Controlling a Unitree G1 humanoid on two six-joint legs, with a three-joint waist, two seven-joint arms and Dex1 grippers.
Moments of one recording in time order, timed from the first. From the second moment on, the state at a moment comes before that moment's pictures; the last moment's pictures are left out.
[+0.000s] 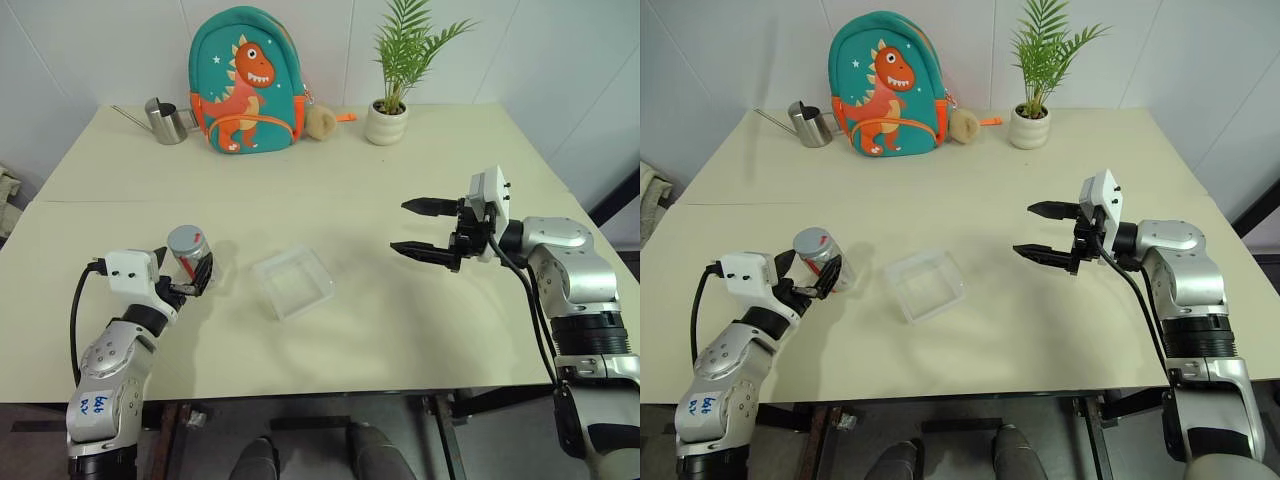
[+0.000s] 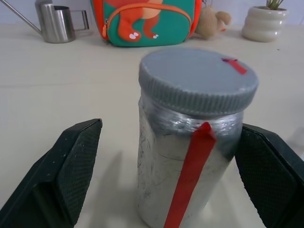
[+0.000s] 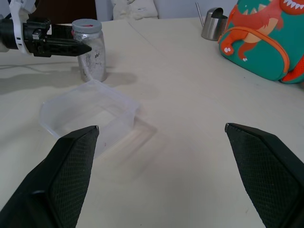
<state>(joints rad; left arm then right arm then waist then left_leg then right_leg) -0.11 0.35 0.33 -0.27 -0.36 0.35 -0.20 -0.73 -0.65 -0.05 0.26 0.42 0.27 1.25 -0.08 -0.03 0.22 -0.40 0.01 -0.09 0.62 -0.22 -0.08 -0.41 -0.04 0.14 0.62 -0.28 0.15</state>
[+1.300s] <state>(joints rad) -0.39 0.55 0.23 -0.15 -0.50 0.35 -0.62 -0.67 -0.44 -0.04 -0.27 0.47 0.59 0.73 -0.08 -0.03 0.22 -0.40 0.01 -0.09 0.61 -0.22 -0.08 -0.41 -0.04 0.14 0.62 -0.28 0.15</state>
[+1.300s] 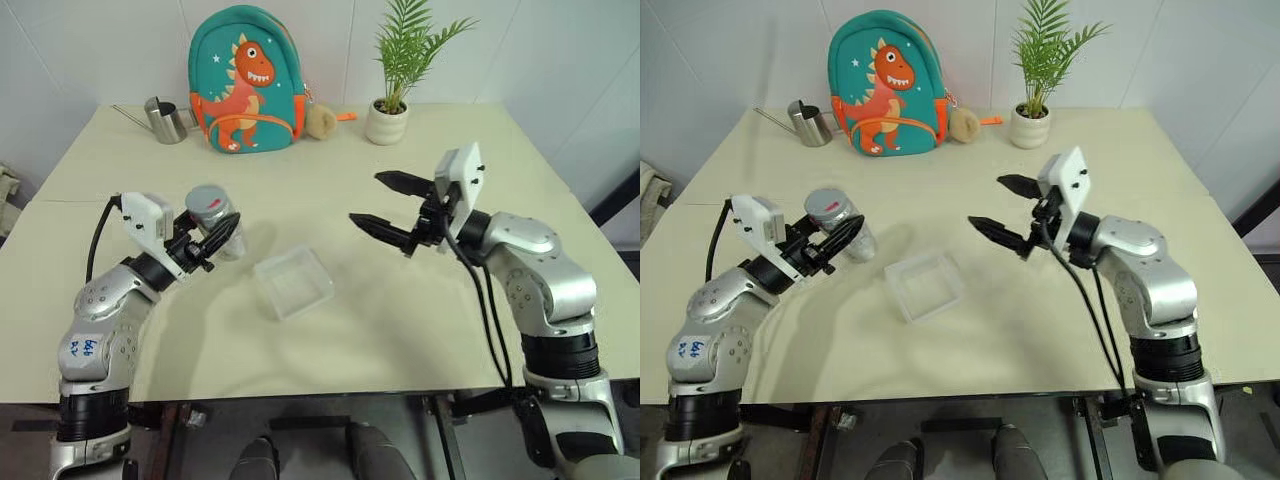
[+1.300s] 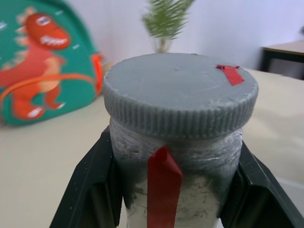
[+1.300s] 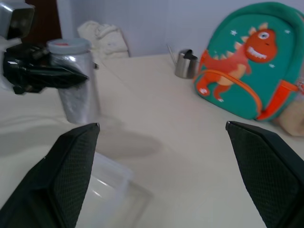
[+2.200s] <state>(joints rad) -0.62 0.53 0.08 0.05 -0.50 0.34 -1.00 -0.76 -0.11 0.15 -0.48 0.41 0.90 0.21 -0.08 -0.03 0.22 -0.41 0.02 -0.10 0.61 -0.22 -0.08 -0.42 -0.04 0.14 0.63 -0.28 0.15</state>
